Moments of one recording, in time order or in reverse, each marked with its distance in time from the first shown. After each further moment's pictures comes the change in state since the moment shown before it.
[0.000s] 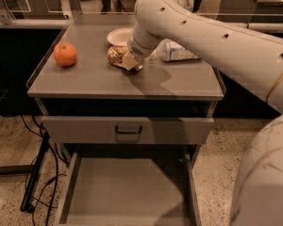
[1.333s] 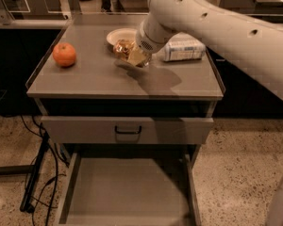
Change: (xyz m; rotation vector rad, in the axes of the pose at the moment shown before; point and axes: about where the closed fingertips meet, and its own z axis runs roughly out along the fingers) arm 0.004 -0.002 -0.040 0.012 -0.033 0.026
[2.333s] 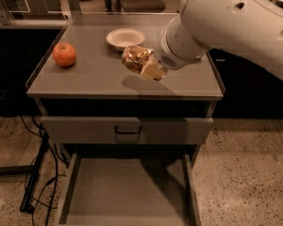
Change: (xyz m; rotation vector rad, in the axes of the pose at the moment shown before) arm 0.036 0.062 -0.122 0.067 -0.013 -0.035
